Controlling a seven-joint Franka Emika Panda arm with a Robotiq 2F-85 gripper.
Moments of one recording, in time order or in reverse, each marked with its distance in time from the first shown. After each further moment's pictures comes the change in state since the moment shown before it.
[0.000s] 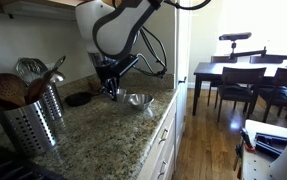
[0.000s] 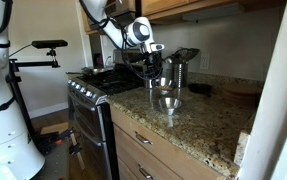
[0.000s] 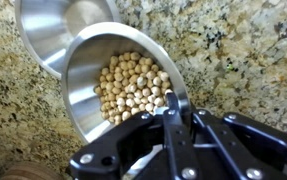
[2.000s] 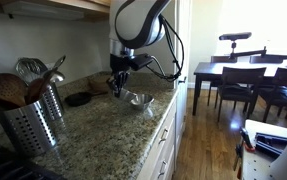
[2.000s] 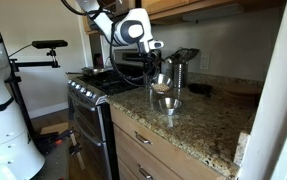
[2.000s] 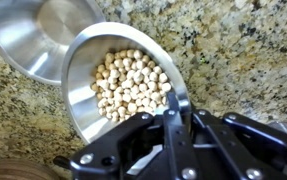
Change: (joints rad) arm -0.075 -0.187 0.000 -0.263 0.335 0.289 -0.315
